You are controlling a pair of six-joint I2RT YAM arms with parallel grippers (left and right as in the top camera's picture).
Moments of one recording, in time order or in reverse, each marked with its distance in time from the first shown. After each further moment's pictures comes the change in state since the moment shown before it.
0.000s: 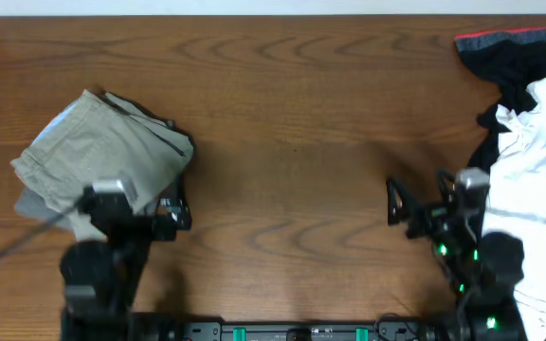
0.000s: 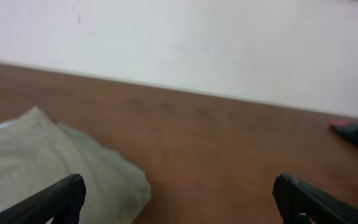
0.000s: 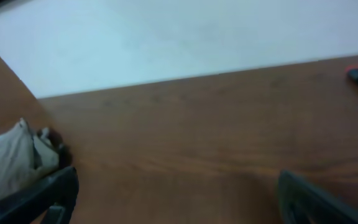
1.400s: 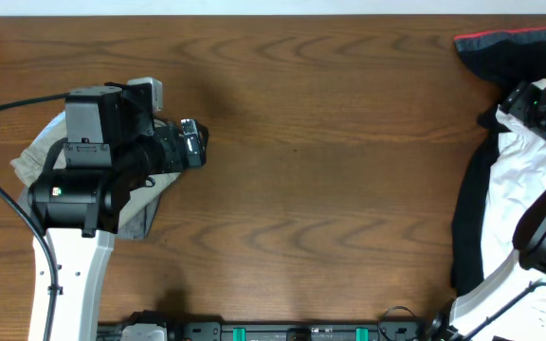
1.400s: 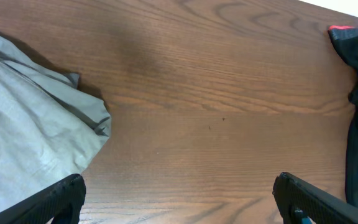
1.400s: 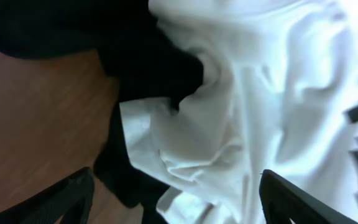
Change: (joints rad) left arm -0.018 0.694 0.619 -0.493 0.176 -0.001; right arm -0.550 1.515 1.150 -0.476 0.306 -0.079
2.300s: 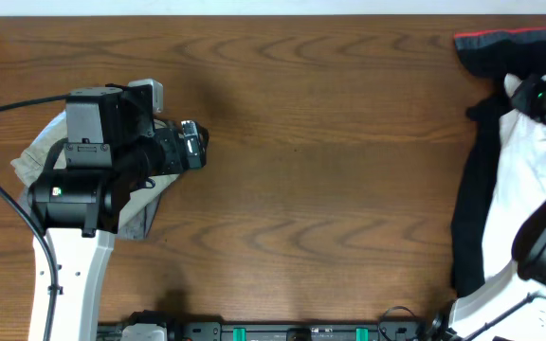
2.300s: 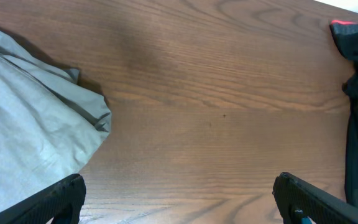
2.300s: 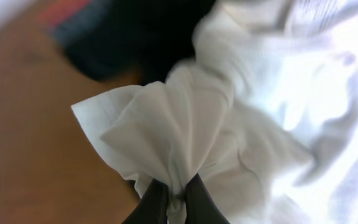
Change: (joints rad) left arm 0.000 0.000 0.000 -0.014 0.000 0.000; right arm 0.008 -0.119 0.000 0.032 -0.139 0.010
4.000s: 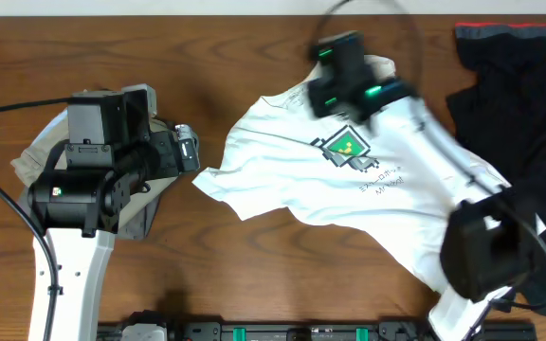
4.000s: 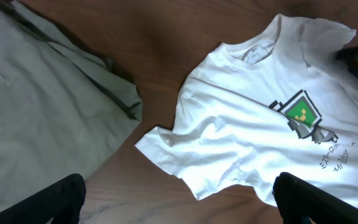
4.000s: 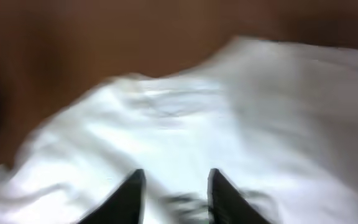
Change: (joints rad) left arm 0.000 0.000 0.000 -0.047 -0.113 0.000; right arm 0.812 -0.011 0.006 -0.011 0.008 -0.085
